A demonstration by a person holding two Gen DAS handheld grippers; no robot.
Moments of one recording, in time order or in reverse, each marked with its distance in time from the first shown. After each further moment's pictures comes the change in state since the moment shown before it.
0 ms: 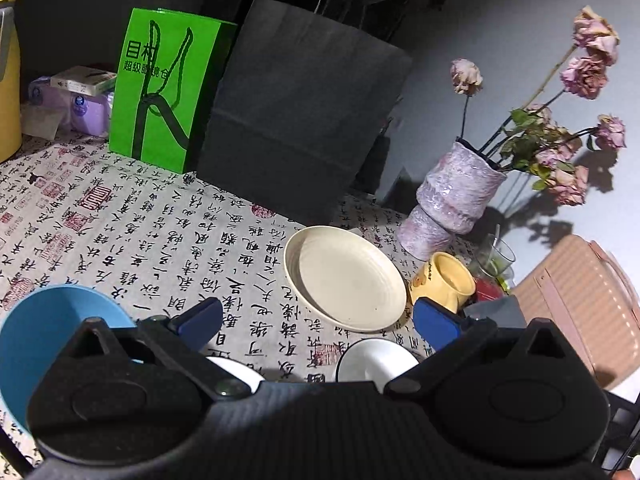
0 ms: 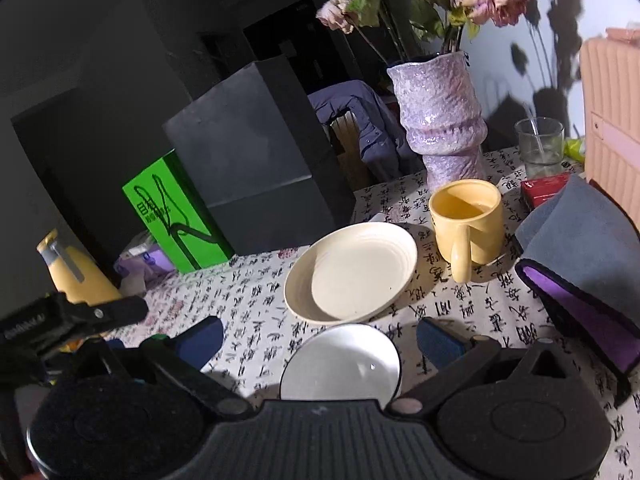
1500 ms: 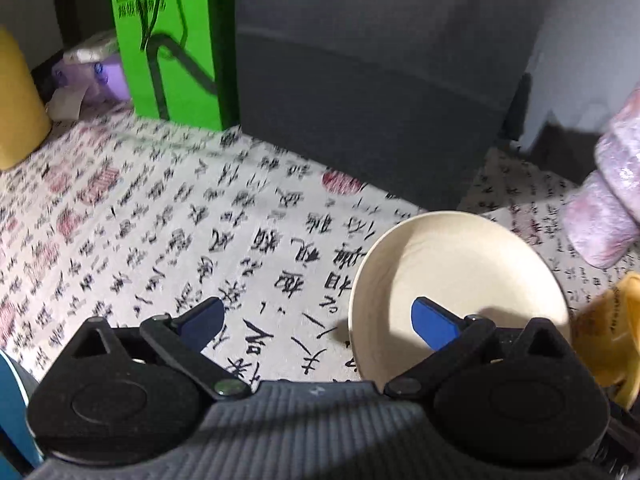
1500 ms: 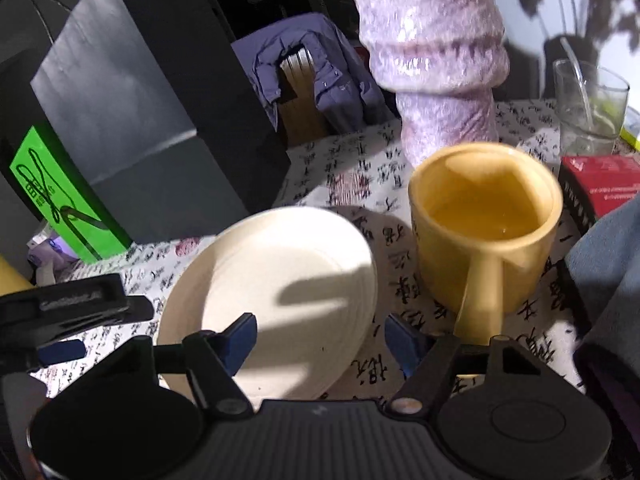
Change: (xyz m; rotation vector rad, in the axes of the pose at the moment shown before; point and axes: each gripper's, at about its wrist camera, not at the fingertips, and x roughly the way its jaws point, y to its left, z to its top) left arm 0.223 -0.018 0.036 -0.022 0.193 0.468; right arm 0.193 -0.066 0.046 0.000 0.181 -0.121
